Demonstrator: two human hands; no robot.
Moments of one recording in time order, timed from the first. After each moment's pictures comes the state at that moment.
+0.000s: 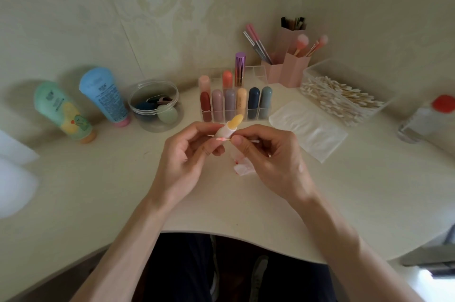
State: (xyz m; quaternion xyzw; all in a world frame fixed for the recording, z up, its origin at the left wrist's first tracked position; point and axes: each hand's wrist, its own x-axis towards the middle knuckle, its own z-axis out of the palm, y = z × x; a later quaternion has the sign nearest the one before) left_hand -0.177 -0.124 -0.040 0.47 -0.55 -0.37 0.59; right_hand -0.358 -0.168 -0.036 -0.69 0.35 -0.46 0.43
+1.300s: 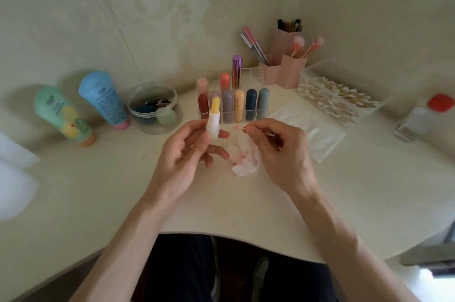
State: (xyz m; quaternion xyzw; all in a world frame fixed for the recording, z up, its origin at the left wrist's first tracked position) left_hand -0.179 -0.121 -0.035 0.47 -0.49 -0.44 0.59; right_hand -0.368 -0.178 -0.039 -0.66 0.42 -0.49 0.38
